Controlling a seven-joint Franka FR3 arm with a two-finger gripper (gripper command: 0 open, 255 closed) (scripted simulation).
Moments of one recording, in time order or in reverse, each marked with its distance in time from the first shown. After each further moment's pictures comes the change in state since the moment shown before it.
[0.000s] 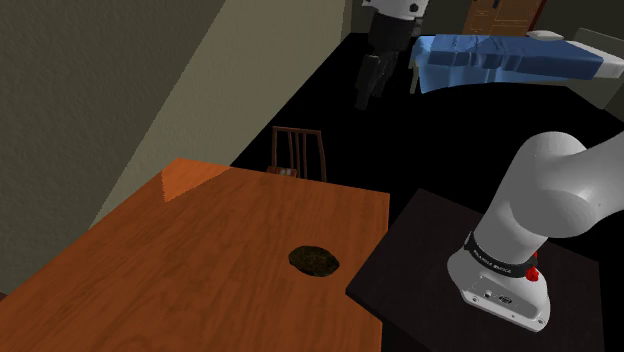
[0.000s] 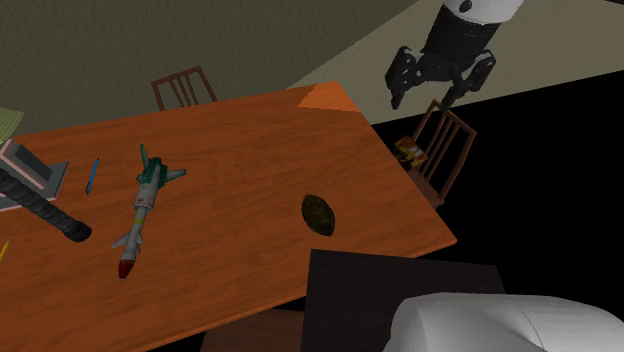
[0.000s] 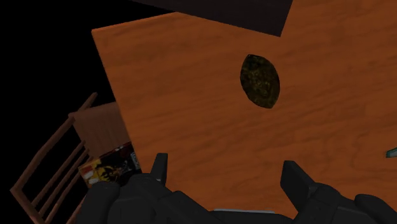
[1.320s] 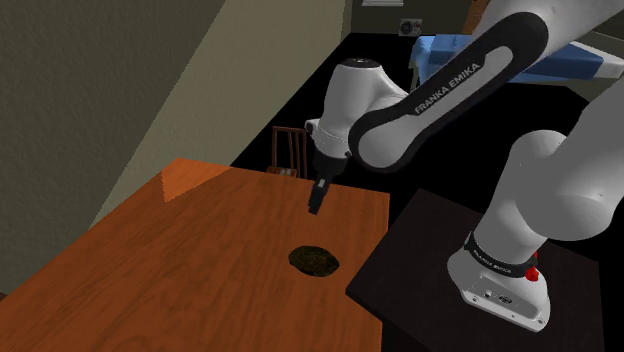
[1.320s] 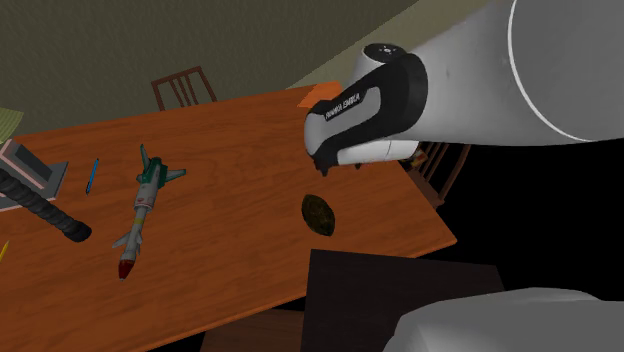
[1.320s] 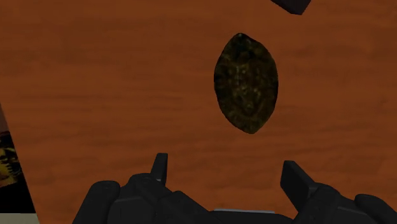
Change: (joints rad) arm 0.167 0.468 0.169 -0.291 0.115 0.810 -0.086
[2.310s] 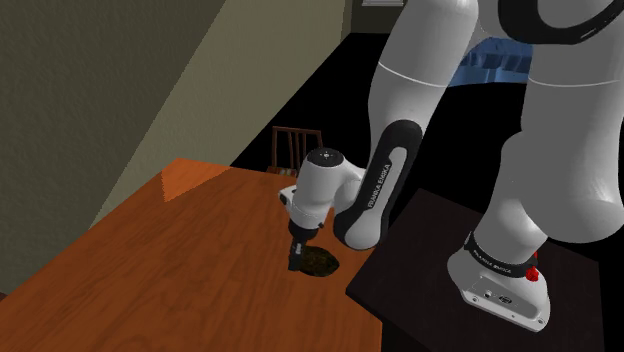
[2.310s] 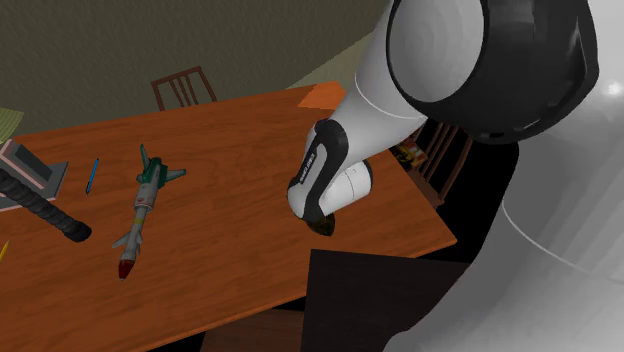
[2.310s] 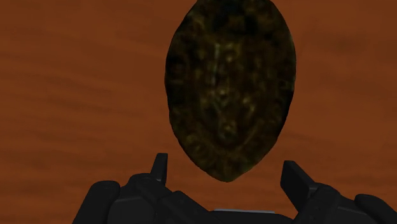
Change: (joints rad) arm 0.180 0.613 -0.084 0.136 -0.310 0.504 0.184
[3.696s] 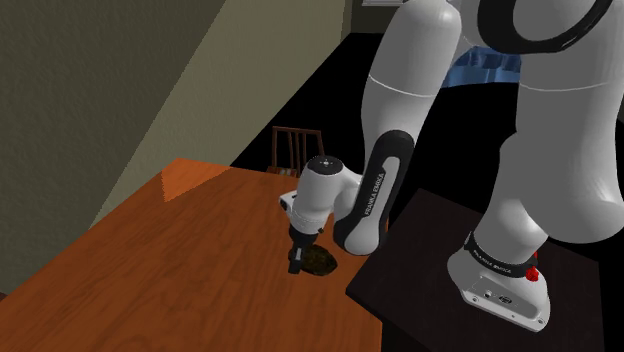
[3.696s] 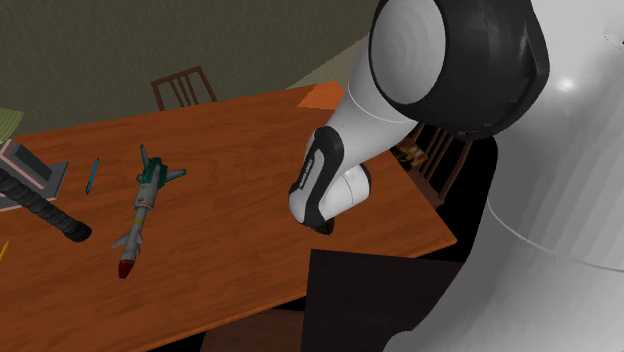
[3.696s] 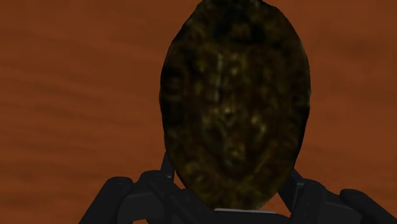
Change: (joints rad) arm 0.032 0.060 -0.034 0.015 -0.011 0.047 0.006
